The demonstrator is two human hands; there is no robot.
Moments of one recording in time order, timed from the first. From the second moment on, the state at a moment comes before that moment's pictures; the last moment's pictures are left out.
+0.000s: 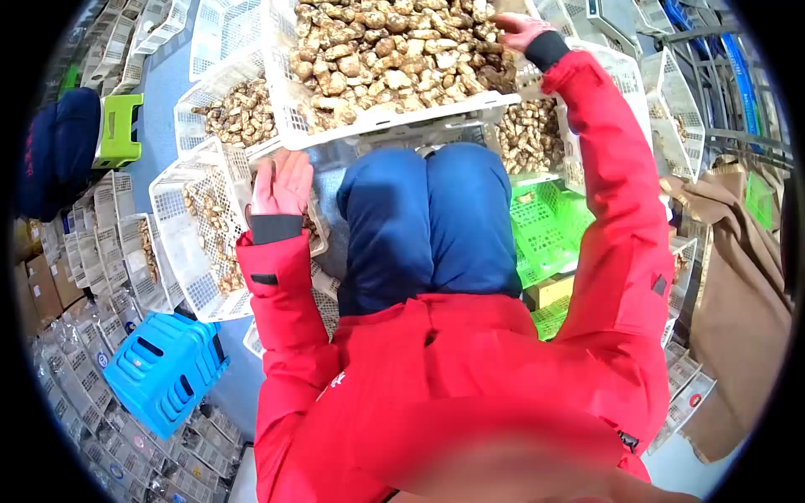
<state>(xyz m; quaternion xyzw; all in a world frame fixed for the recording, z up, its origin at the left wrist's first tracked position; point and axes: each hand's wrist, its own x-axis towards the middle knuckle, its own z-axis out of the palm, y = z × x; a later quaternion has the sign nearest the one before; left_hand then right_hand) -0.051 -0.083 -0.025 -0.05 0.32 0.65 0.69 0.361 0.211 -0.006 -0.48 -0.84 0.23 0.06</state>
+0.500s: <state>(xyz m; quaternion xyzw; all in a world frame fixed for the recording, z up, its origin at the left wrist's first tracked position) -0.051 -0.064 -0.003 0.10 0.44 0.73 0.52 0.354 0.141 0.017 -0.21 -0.40 0.81 0.38</state>
